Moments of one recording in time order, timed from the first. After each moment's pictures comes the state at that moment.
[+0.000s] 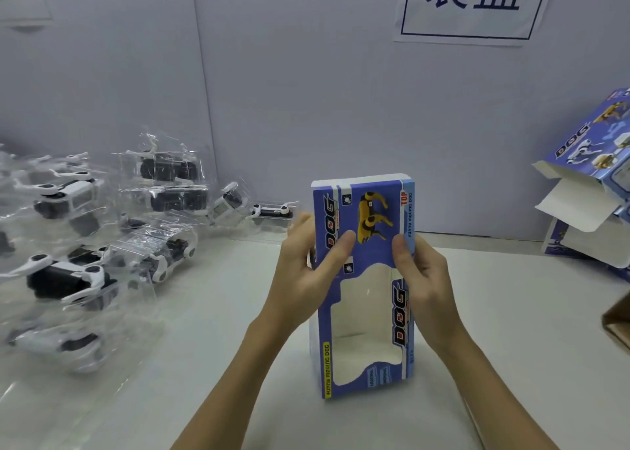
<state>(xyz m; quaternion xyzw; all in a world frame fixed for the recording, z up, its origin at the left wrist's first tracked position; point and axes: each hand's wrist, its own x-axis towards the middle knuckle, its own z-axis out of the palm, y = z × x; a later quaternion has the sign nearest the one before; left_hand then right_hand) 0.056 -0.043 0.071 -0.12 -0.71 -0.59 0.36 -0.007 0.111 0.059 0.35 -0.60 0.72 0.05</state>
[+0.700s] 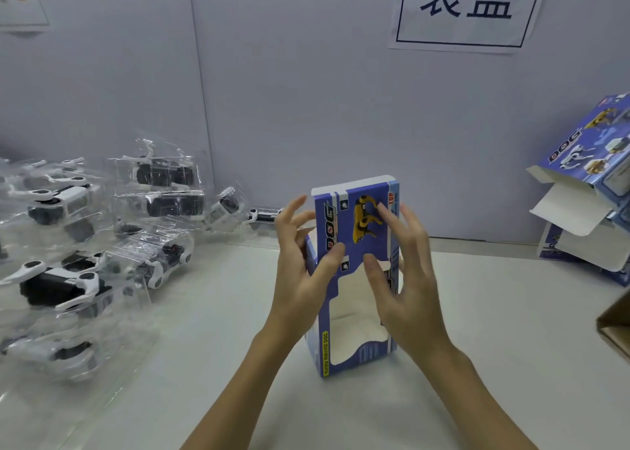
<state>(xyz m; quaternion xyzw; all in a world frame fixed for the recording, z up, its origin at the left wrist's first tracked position) 0.039 -0.045 0.051 -0.12 -0.65 -0.63 0.41 -0.020 0.105 0.040 0.43 -0.65 0.56 0.27</state>
